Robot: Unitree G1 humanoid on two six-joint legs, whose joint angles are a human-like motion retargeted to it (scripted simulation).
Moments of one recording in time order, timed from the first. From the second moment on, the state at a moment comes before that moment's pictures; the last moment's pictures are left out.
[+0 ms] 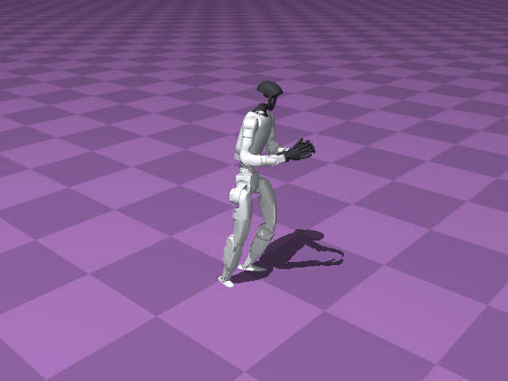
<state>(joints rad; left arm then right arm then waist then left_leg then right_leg) -0.36 0.34 -0.49 -0.08 0.20 -0.36 0.43 -0.26 -0.30 0.36 -0.19 0.33 -0.33 -0.29 0.12 -0.05 0.41 -0.02 0.18 0.22 0.62 -0.59 0.03 0.25 -0.02 -0.45 0.20 -0.32 0.05</state>
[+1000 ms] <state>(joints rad) -0.49 0.47 -0.53 -0.09 0.37 -0.38 0.47 -0.33 -0.26 0.40 -0.18 0.47 -0.41 -0.30 0.04 0.02 0.38 -0.05 0.14 0.21 0.62 -0.58 0.01 0.19 -0.07 -0.43 0.29 -0.35 0.08</state>
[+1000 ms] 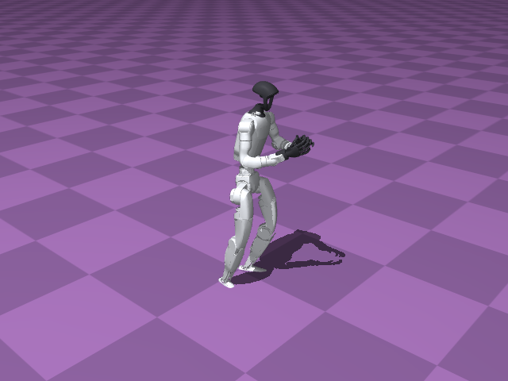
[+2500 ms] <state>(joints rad) -0.69 0.56 -0.54 -0.11 0.54 -0.33 0.38 -0.53 -0.24 0.47 -0.14 0.40 -0.37 -0.28 0.00 0.03 0.33 -0.08 0.10 0.20 0.54 -0.55 -0.01 0.10 -0.11 -0.42 0.36 -0.36 0.09</state>
